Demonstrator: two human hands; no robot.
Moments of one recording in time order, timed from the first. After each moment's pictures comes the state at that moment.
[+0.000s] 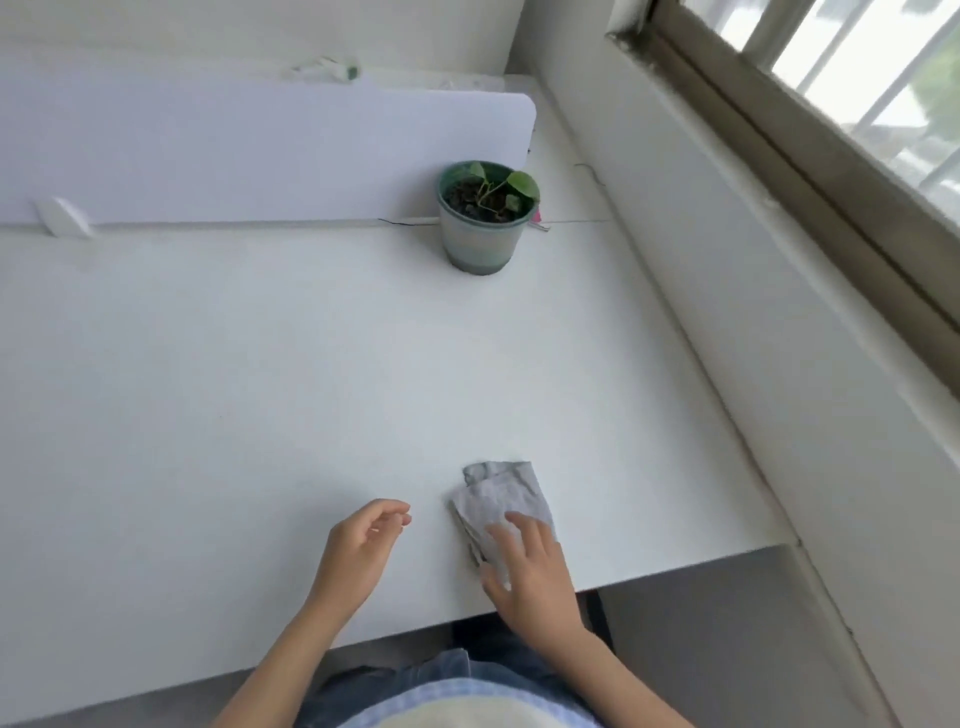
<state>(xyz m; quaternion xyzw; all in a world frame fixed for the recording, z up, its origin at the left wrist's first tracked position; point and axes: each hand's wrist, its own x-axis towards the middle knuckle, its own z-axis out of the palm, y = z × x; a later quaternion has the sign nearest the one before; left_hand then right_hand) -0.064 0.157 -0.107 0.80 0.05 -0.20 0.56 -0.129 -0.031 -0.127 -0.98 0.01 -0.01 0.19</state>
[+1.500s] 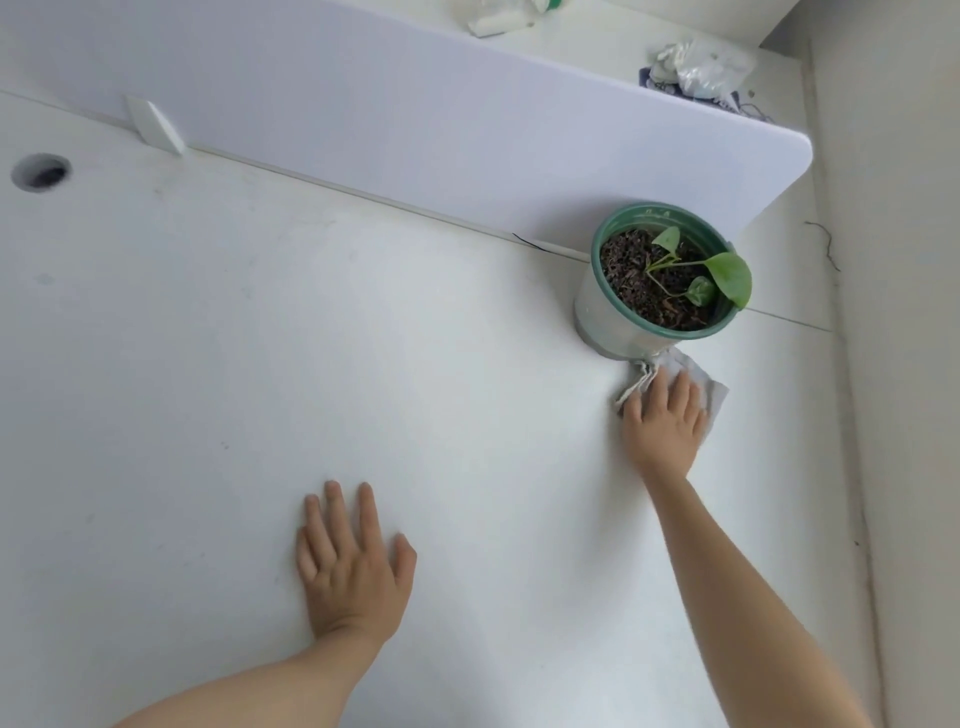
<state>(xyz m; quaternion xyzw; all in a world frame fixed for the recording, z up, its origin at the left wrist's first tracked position) 0.042 0.115 -0.188 0.97 0.22 0.02 0.06 0.237 -0.143 -0.169 -0.98 0.16 0.05 0.11</state>
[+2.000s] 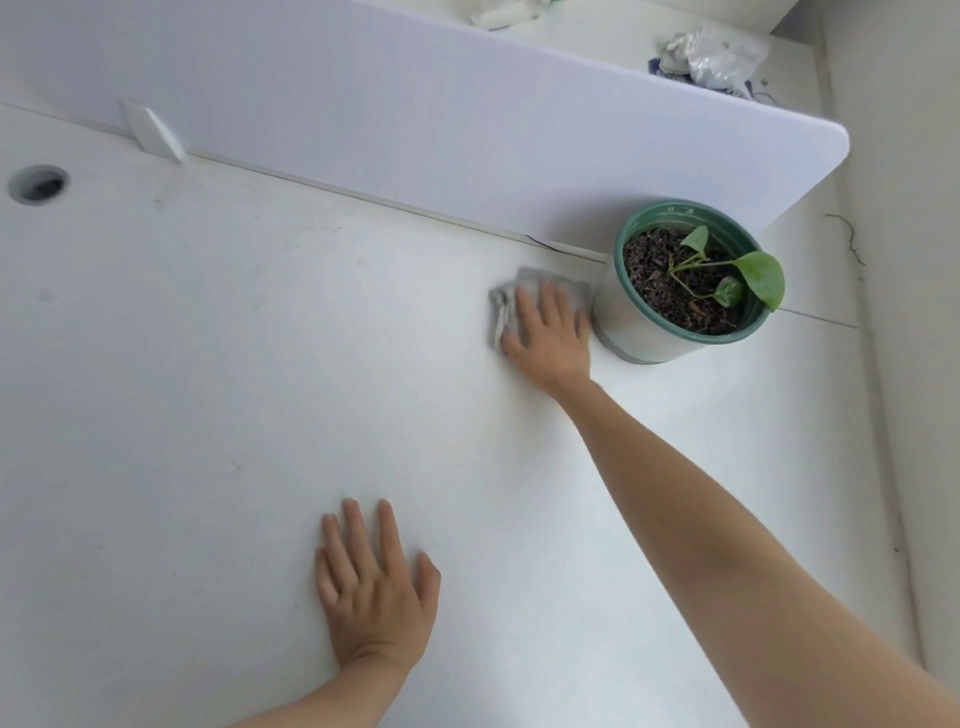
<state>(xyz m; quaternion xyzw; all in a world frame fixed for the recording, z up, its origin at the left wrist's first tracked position) 0.040 0.117 -0.195 0.97 0.23 0.04 0.05 0.310 -0.007 -0.154 -0.98 -0.09 0.15 0.12</state>
